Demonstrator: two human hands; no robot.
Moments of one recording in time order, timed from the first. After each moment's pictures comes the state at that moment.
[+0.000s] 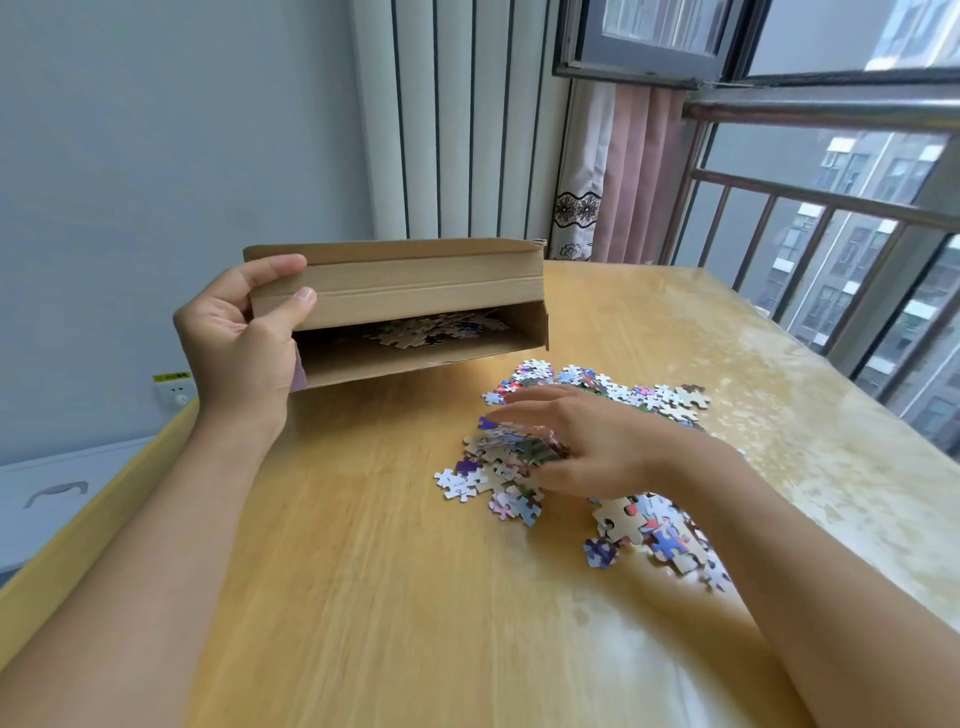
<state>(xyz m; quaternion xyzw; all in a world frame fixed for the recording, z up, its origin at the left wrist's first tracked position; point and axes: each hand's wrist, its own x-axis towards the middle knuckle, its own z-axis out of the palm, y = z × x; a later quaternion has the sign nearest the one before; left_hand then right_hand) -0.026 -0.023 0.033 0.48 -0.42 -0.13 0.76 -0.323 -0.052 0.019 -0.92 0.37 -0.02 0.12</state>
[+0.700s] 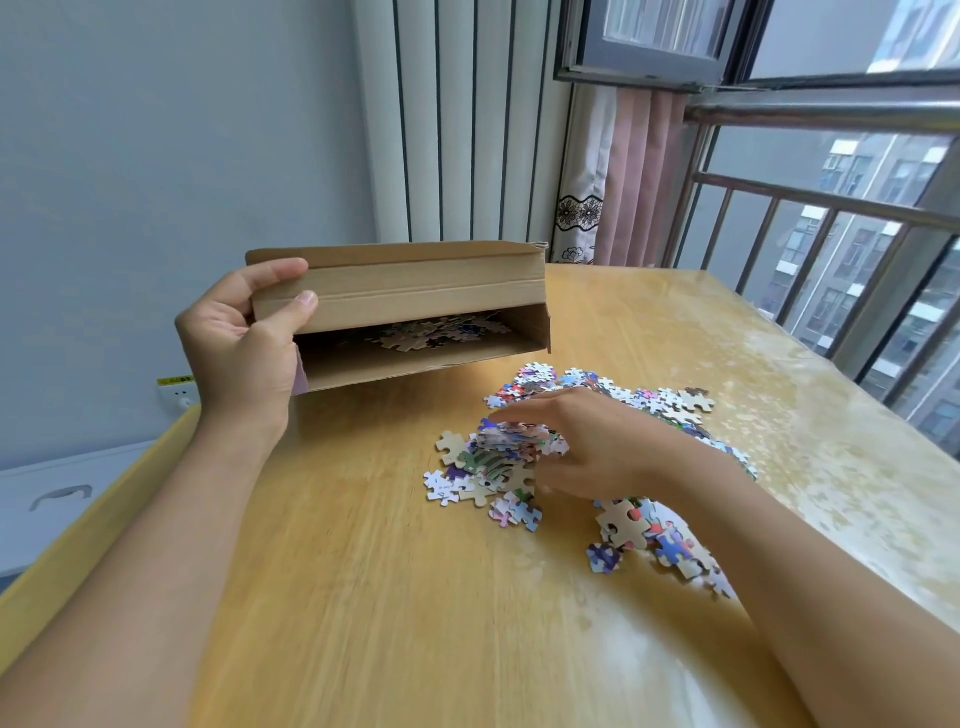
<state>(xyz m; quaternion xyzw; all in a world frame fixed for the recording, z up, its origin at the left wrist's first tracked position) -0.025 -0.024 0.032 0.47 -0.42 -0.13 0.76 -0.320 -0.055 0.012 -0.92 0.37 -0.07 0.07</state>
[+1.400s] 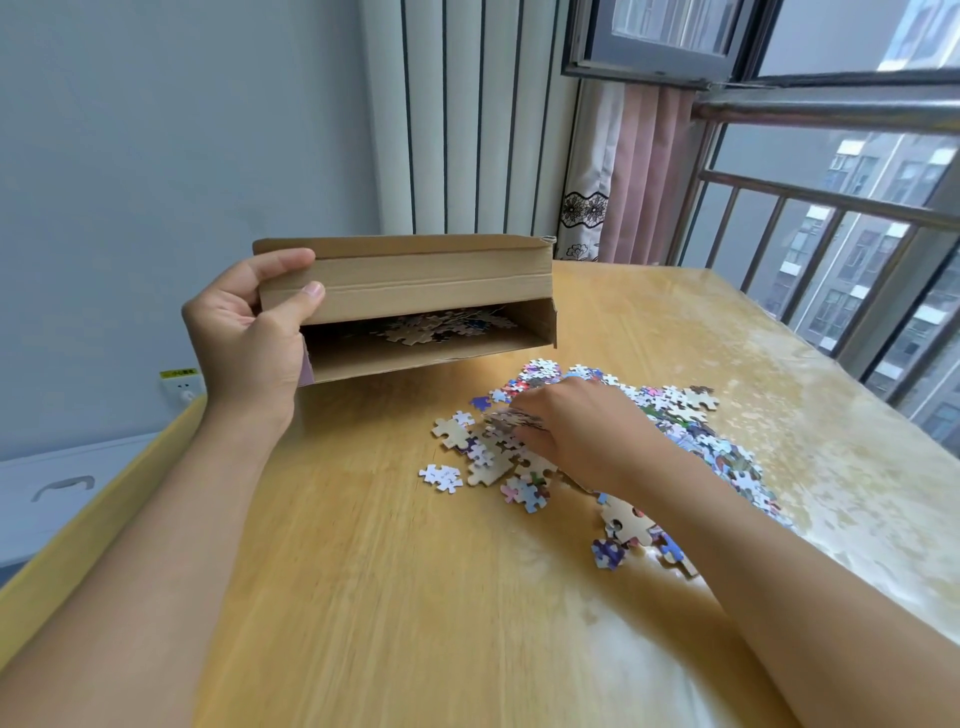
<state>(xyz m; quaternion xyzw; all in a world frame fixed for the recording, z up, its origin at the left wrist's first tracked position) -0.028 -0.023 0.036 0.45 -0.42 -0.14 0.78 -0.301 -0.053 0.004 -0.90 0.43 -0.09 -0.08</state>
